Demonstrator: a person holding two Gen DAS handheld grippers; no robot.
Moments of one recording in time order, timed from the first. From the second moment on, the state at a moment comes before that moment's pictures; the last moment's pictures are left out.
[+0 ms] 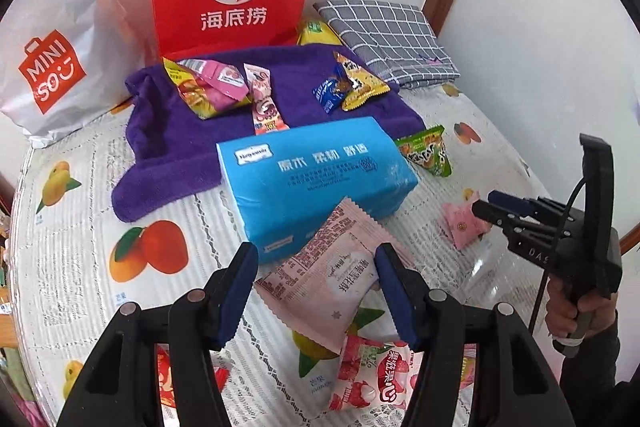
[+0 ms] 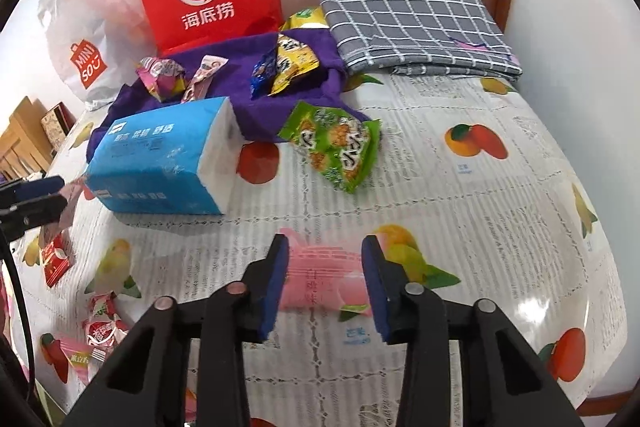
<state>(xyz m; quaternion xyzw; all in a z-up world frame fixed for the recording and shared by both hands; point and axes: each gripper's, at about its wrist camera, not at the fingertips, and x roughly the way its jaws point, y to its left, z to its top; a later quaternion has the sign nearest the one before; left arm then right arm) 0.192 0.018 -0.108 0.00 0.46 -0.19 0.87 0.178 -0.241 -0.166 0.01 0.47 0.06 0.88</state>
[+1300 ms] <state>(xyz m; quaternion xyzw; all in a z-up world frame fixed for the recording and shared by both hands) 0.191 0.026 -0.093 -0.02 0.46 -0.17 0.87 0.177 -0.235 -0.165 0.01 0.45 0.05 0.89</state>
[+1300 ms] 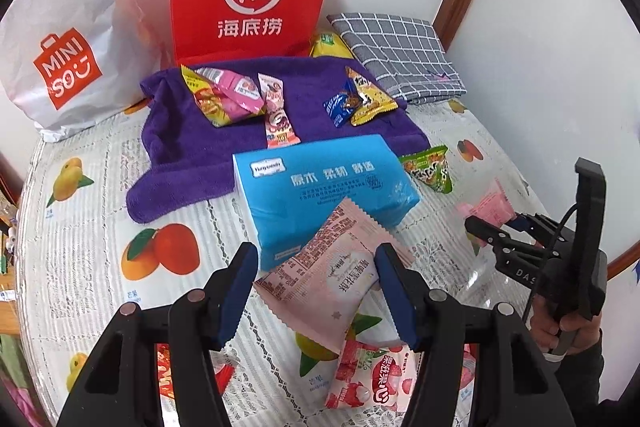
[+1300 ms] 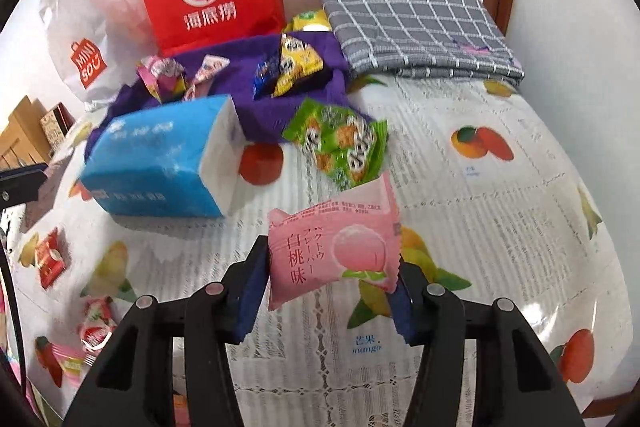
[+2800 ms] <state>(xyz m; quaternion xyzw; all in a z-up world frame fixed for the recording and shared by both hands) 0.289 0.029 -0.054 -0.02 0.42 -0.15 0.89 0.293 -0.192 -0.108 0.01 0.40 0.10 0.91</state>
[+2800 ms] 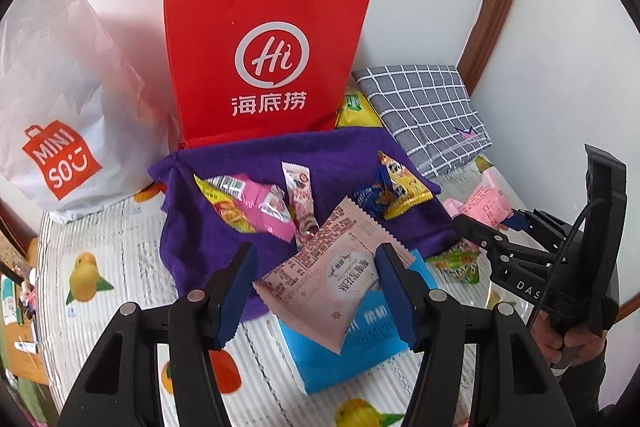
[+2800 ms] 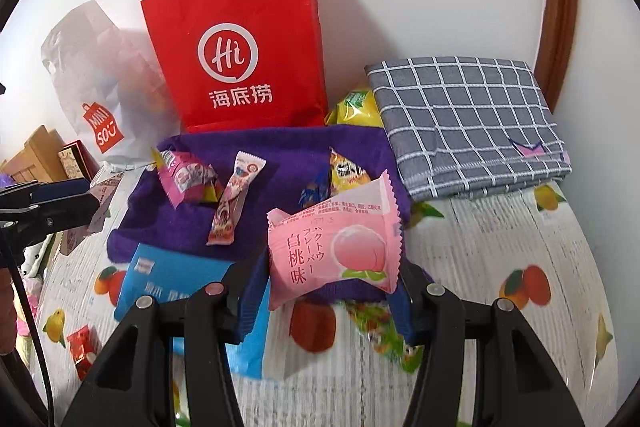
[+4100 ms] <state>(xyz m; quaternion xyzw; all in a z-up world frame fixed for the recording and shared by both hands) 0.360 0.053 -0.106 -0.04 0.48 -0.14 0.87 0.365 -0.171 -0.142 0.00 0.43 0.12 0.90</state>
